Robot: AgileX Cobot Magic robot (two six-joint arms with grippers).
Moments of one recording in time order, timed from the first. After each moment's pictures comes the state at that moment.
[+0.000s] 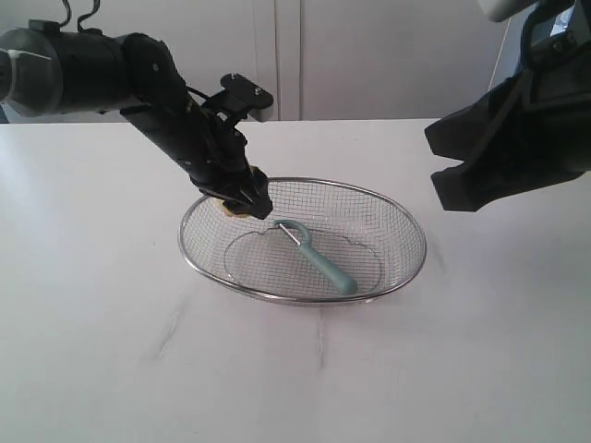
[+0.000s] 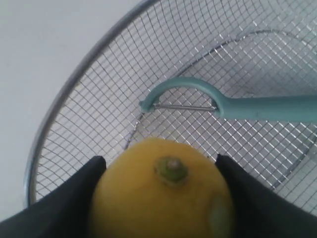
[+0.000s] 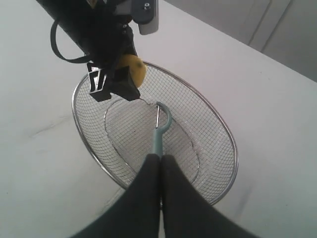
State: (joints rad) left arm -0.53 1.97 -1.55 -0.34 0.72 0.63; right arm 0.47 1.00 -0.95 0.23 0.62 -0.38
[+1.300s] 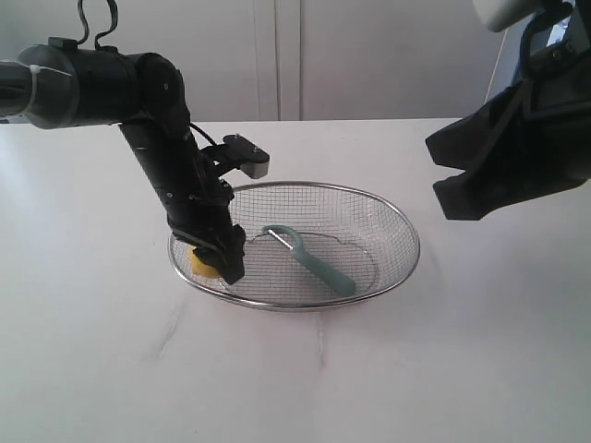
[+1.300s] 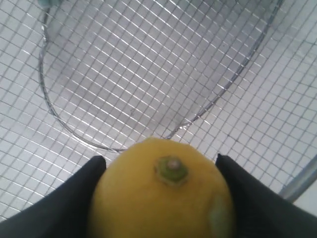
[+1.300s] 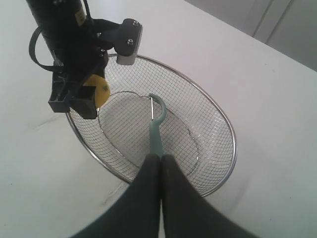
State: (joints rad) left arm -0.53 2.01 -1.55 -0.27 1.05 0.64; right arm 0.47 1.00 -0.94 0.23 0.65 -0.38
